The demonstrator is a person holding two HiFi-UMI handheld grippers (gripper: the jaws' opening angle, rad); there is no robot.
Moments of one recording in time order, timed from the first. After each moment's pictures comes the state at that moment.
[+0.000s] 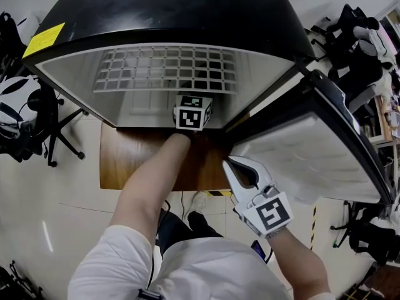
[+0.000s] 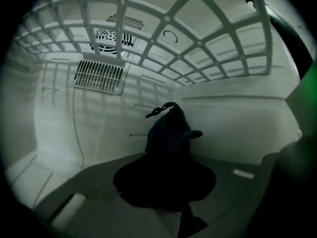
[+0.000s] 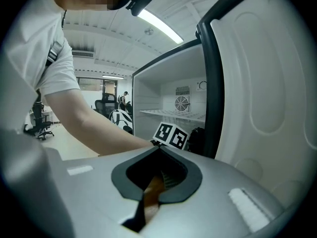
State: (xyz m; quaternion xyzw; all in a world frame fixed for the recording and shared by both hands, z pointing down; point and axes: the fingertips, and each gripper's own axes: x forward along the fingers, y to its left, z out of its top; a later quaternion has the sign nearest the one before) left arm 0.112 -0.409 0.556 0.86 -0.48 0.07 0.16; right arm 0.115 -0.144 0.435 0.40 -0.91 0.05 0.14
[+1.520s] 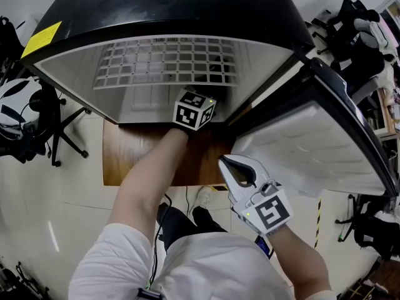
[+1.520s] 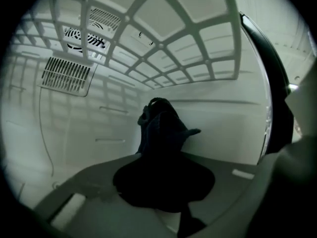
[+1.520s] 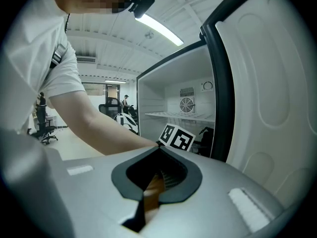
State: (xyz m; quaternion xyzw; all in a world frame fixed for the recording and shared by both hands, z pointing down) left arm 0.153 -0.376 0.536 0.93 -0.34 0.06 0.13; right arm 0.098 -0.132 0.433 0.38 -0.92 0.06 0.12
